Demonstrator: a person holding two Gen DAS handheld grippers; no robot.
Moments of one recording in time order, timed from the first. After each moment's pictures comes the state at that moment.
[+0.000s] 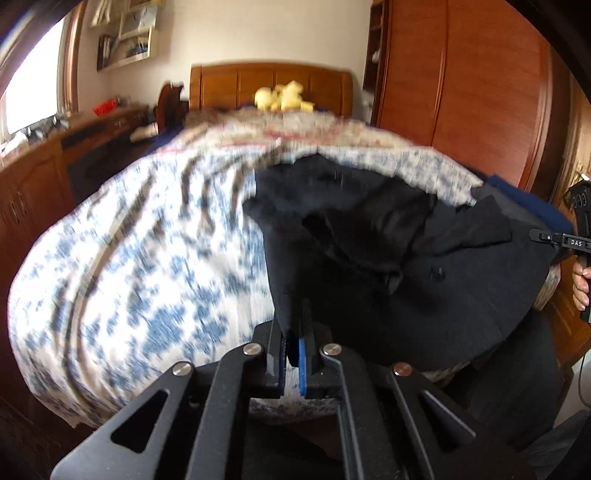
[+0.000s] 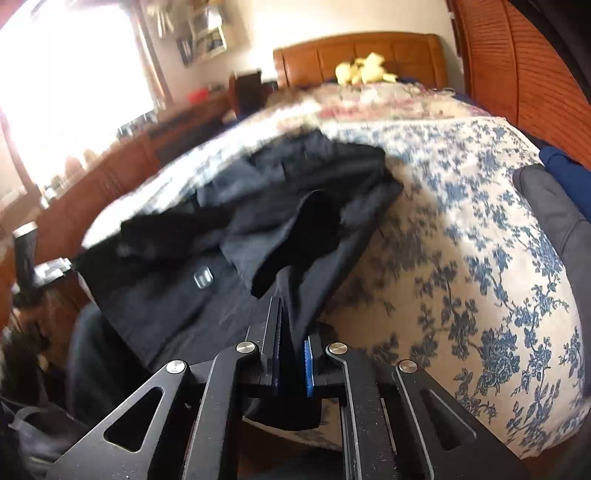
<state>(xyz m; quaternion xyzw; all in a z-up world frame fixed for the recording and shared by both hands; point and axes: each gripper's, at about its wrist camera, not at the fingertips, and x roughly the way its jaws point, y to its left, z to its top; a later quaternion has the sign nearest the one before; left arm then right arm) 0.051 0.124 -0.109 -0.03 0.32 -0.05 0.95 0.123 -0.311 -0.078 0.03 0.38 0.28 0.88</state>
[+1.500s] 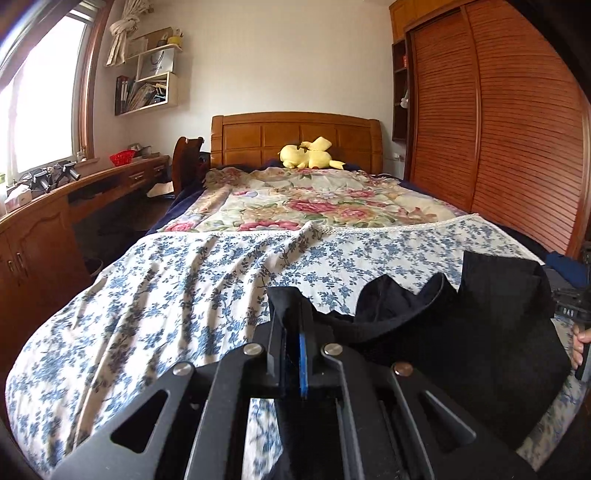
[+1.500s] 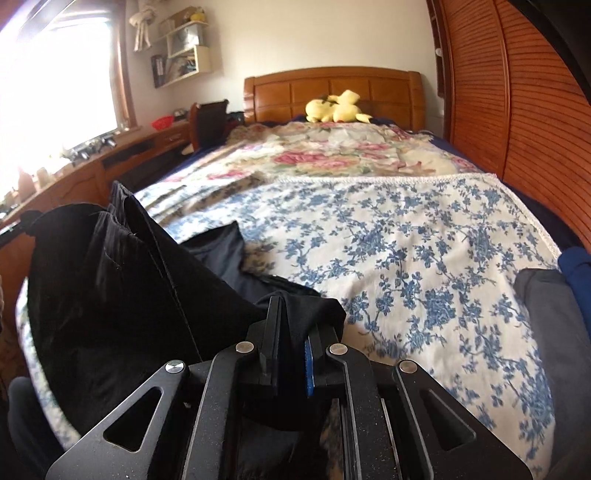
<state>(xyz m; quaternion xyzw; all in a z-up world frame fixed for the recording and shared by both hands) 0.271 0.137 -0.074 -0.02 0.23 0.02 0.97 0.322 -0.291 -0.091 -0.03 0.32 0.20 0.92</state>
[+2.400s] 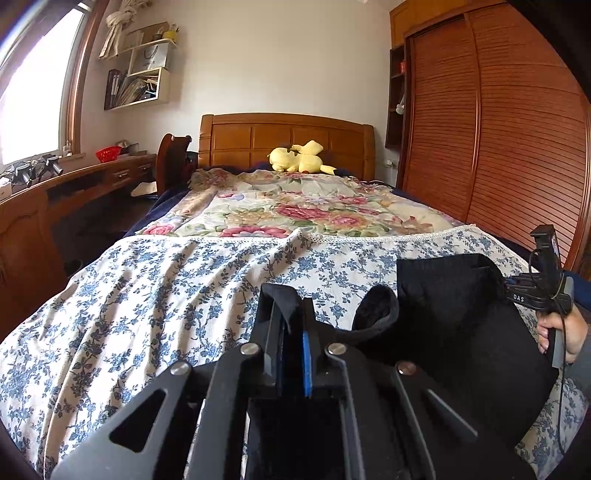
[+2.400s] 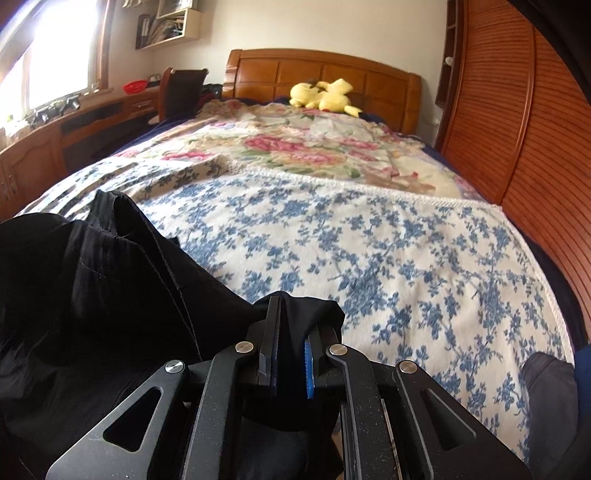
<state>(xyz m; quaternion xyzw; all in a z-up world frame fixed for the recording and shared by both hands) 0.318 0.140 -0.082 -0.04 0.22 -0.01 0.98 0.450 -0.227 -0.109 -0.11 0.33 0.14 0.93</state>
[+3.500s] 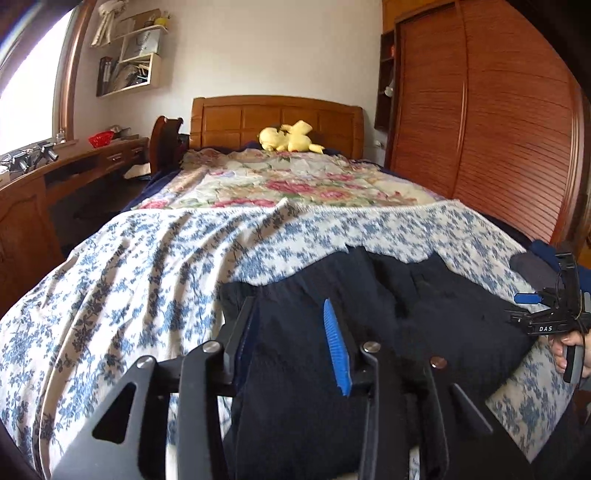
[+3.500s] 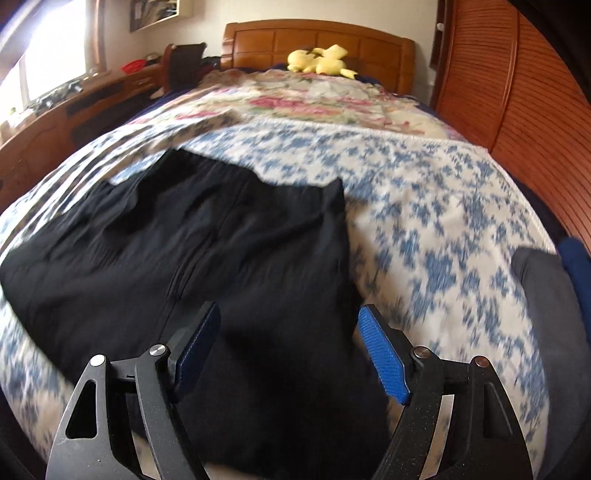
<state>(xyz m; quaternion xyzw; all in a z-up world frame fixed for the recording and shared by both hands) 0.265 0.126 -0.104 -0.04 0.26 -0.03 0.96 0.331 -0.255 -0.136 -0.10 0.40 0.14 0.90</state>
